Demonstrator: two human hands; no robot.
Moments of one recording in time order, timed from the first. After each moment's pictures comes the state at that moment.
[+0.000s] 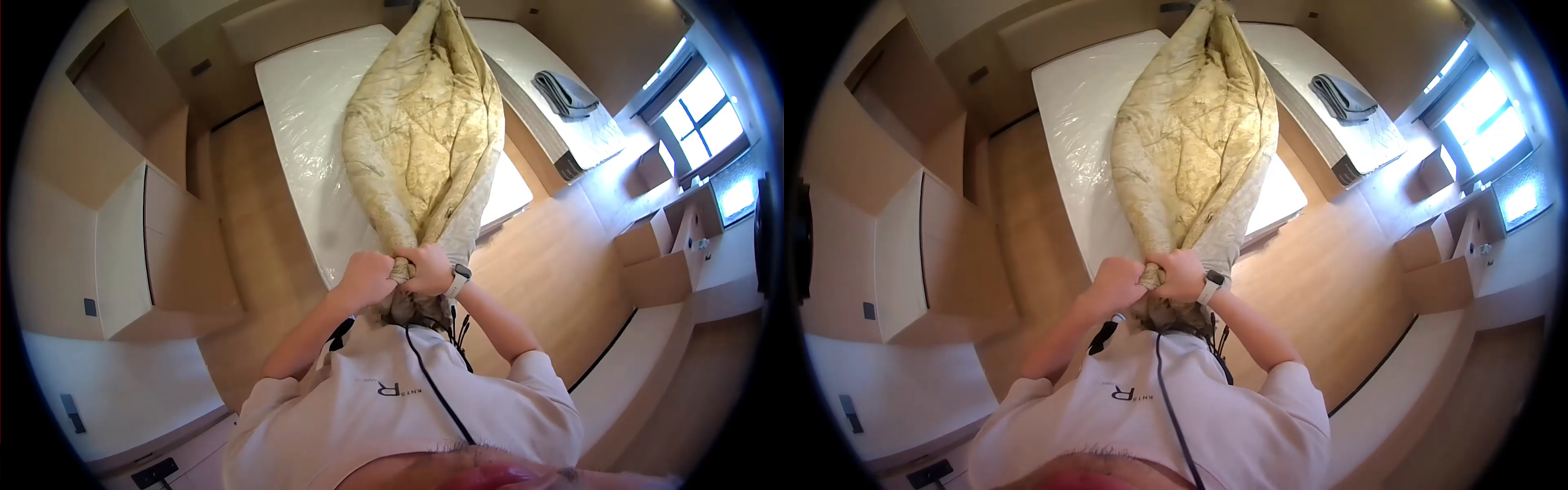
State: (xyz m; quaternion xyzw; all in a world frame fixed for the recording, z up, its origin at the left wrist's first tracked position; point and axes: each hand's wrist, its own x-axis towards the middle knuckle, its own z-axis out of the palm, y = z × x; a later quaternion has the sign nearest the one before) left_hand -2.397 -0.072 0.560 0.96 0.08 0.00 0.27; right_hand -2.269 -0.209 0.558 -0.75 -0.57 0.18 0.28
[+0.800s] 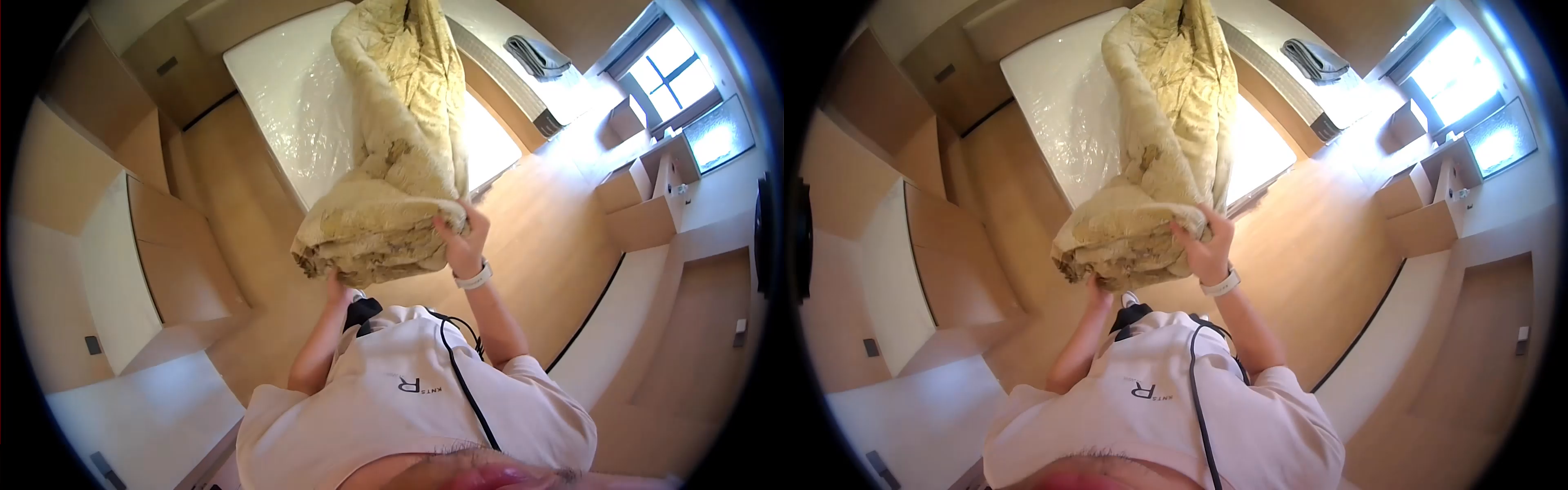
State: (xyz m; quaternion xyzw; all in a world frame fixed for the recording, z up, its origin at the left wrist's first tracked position) left_hand -2.596 -0.039 0.172 0.41 0.23 0.20 0.86; right_hand -2.427 -0.192 0.593 -0.73 -0.26 -0.02 0.63
